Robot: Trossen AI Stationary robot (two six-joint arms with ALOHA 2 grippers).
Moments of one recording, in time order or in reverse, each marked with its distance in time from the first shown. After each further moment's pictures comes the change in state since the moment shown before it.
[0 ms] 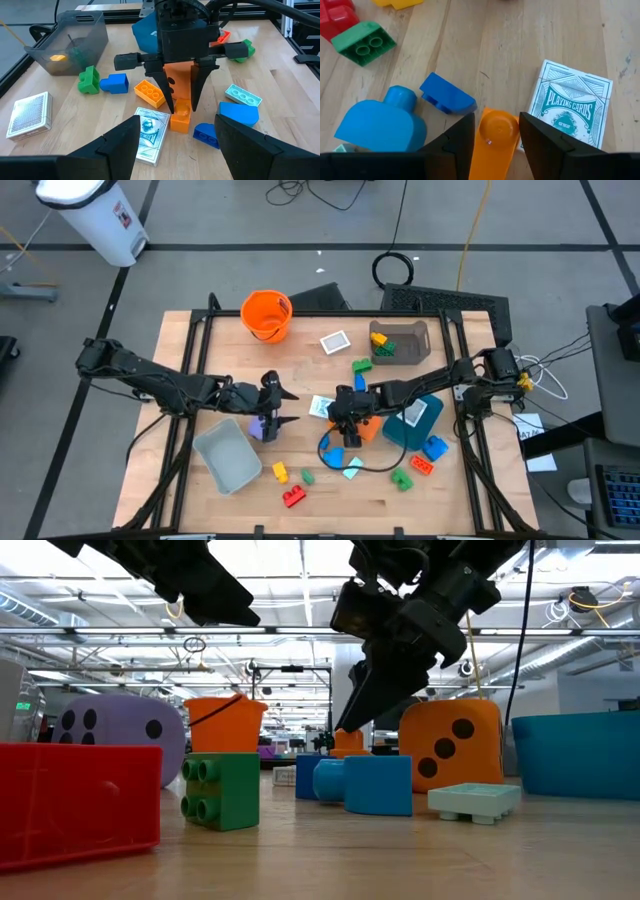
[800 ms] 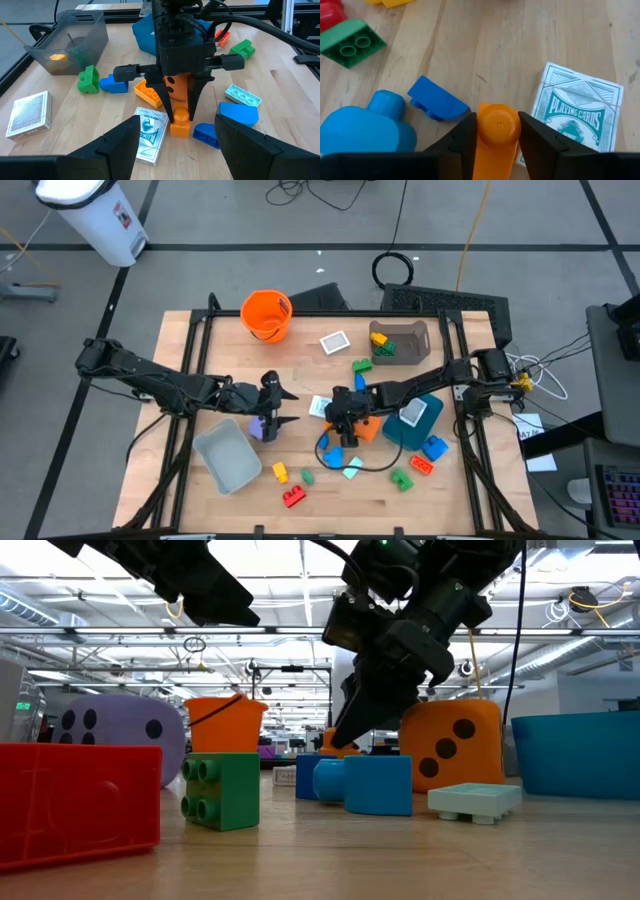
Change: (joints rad) left arm 0.000 0.000 0.000 -0.001 0.000 -0.005; right arm -0.018 0.060 0.001 0.026 -0.003 -0.018
